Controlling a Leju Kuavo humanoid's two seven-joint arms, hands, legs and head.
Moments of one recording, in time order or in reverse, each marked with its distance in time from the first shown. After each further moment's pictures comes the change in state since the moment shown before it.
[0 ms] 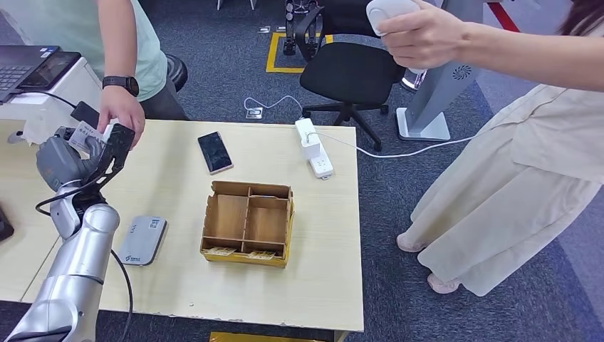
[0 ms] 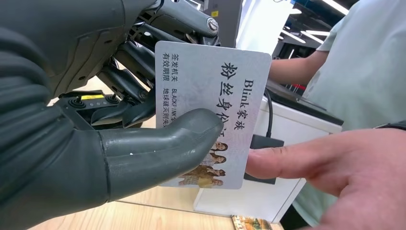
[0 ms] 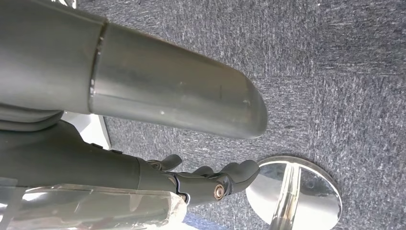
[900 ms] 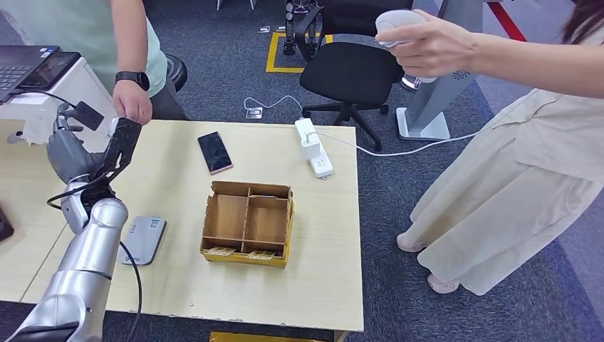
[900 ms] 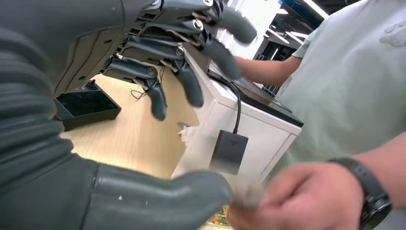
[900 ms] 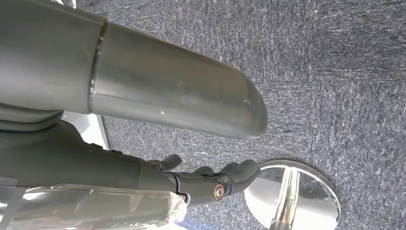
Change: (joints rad) left arm -0.023 -0.026 -0.044 0.001 0.089 0.034 -0.074; right arm 0.002 0.010 0.018 0.002 -0.024 -0.003 -0.002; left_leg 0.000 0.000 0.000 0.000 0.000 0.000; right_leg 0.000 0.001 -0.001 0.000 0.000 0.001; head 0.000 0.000
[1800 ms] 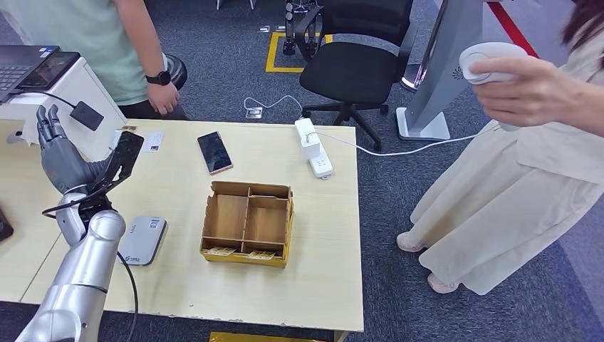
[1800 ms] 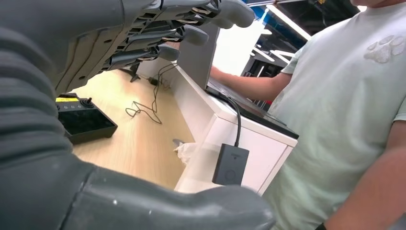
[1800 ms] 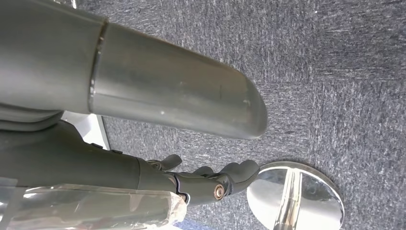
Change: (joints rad) left arm 0.095 0.020 -0.002 -0.086 -0.032 0.026 -0.040; right arm 0.005 0.001 0.008 0.001 -0.028 -0.006 -0.007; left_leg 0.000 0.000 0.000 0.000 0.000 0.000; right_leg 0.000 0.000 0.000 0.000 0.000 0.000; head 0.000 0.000
